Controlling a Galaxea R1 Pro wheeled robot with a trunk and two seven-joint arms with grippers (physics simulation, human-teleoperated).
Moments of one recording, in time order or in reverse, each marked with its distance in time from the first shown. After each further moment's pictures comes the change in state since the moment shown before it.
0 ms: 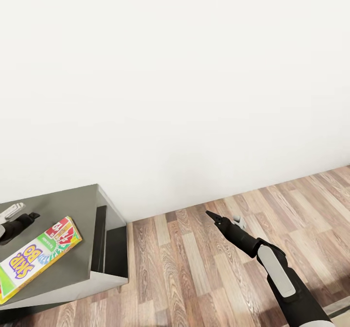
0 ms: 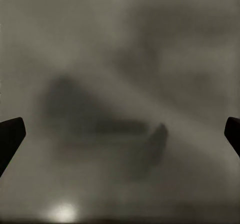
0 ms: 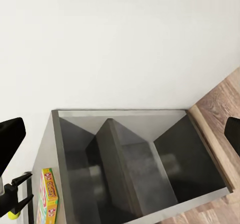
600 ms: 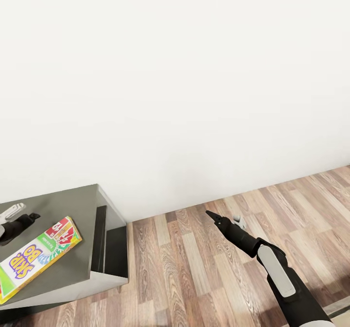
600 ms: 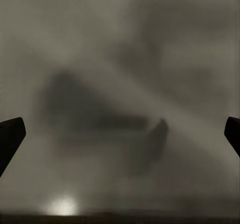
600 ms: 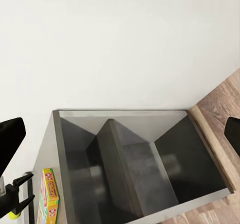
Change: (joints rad) left arm 0.000 0.001 0.000 -0.002 0.000 0.025 0.000; right arm 0.000 0.000 0.001 -0.004 -0.001 0.000 0.000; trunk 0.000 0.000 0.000
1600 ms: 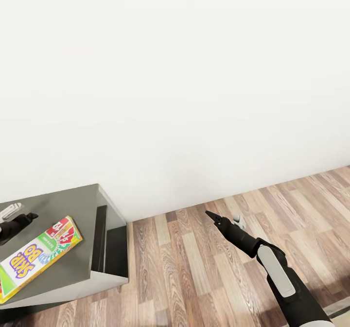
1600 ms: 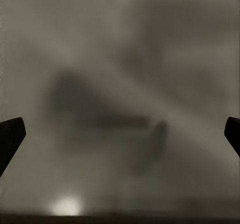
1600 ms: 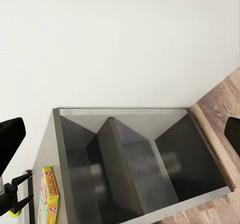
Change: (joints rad) left arm 0.000 0.009 0.000 -0.015 0.000 0.027 0.000; right arm 0.000 0.000 0.003 0.001 0.000 0.003 0.001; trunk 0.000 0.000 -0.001
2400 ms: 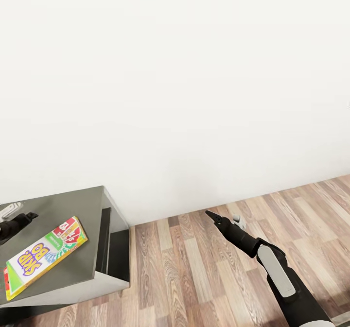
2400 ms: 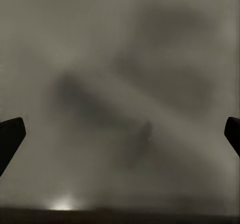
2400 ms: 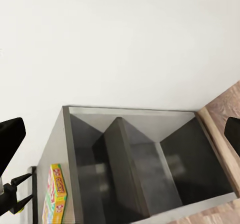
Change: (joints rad) left arm 0.000 -0.001 0.000 -0.010 0.000 0.012 0.000; right arm 0.000 0.000 0.000 0.000 0.000 -0.002 0.001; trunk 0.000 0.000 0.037
